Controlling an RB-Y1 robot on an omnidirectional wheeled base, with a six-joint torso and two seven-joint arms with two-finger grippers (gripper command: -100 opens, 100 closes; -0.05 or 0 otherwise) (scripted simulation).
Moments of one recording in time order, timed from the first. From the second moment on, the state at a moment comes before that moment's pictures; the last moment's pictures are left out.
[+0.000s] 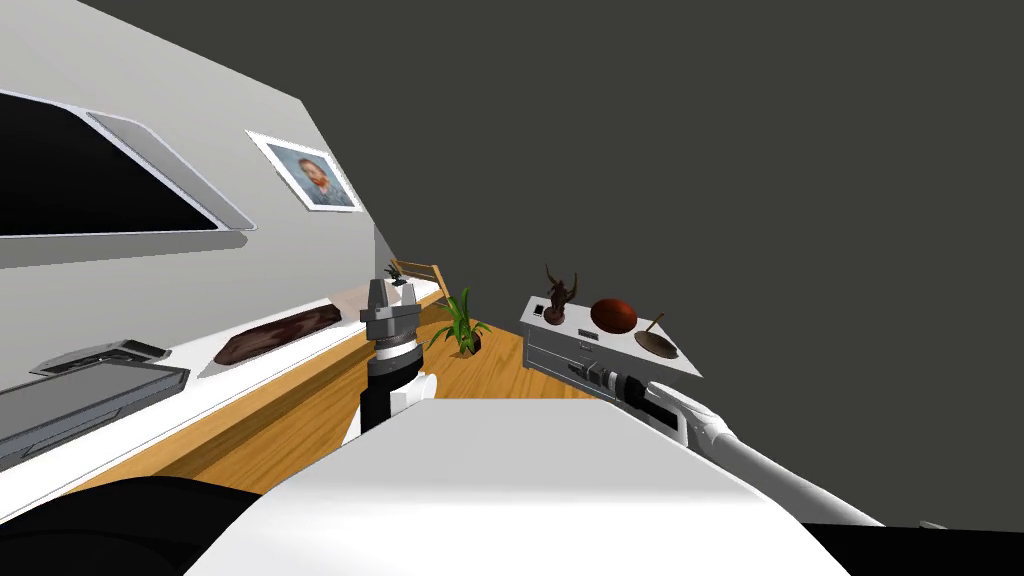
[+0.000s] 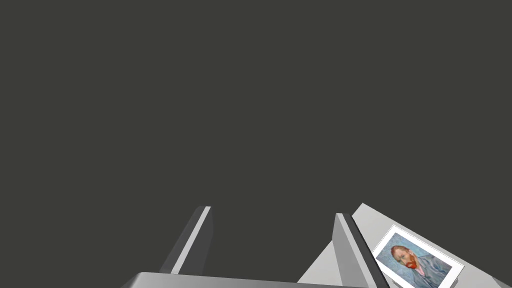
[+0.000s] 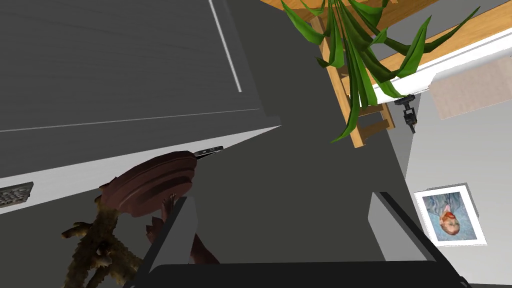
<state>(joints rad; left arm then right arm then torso) 0.47 -0.02 0.07 -2.37 -0.02 -0.58 0.03 0.17 -0.90 0.47 -1.29 0.44 -0.59 0.24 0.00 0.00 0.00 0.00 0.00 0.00</state>
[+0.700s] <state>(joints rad) 0.47 -0.02 0.07 -2.37 -0.02 -0.58 0.03 0.13 -1.04 0.59 -1.09 0.51 -0.65 0.28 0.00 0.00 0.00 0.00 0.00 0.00</state>
